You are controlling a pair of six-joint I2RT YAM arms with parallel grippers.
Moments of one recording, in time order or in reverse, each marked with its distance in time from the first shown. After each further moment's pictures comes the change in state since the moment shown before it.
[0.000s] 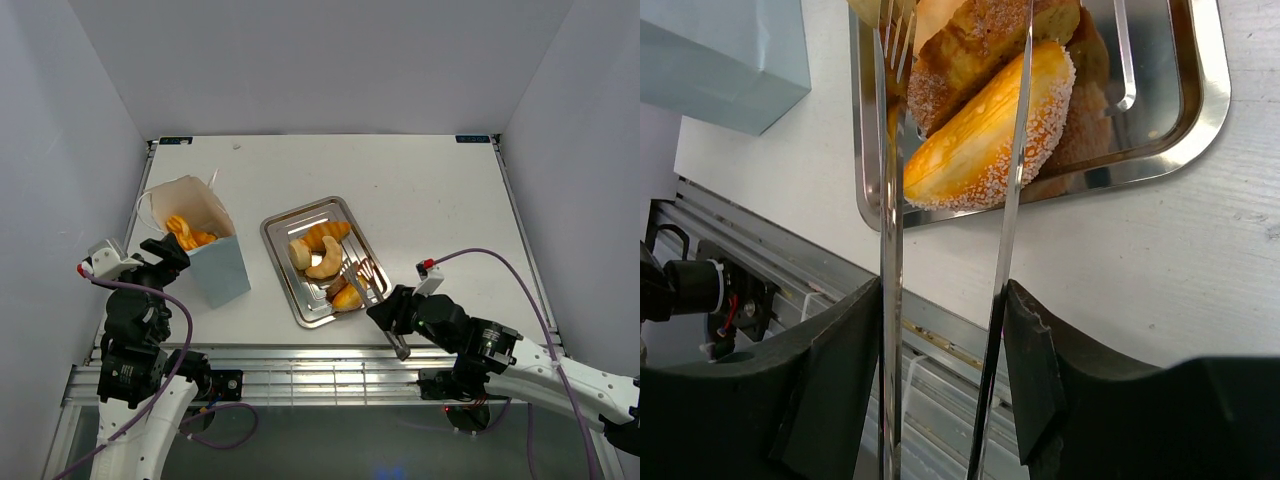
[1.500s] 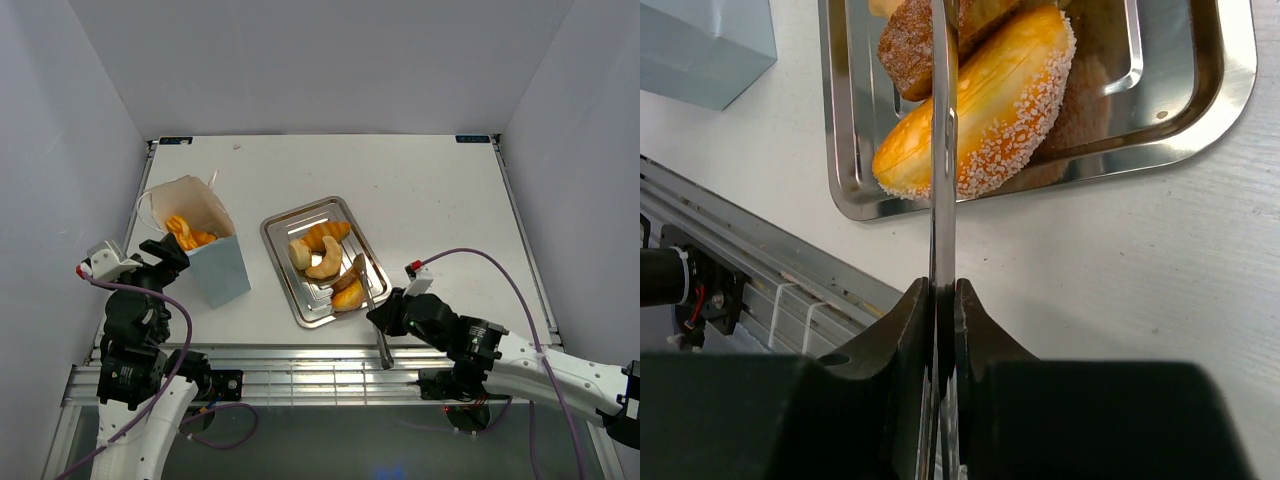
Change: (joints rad) left arm 0.000 -0.008 0.000 0.000 0.000 0.000; right arm 0.000 0.118 -0.033 0.085 -0.028 -0.008
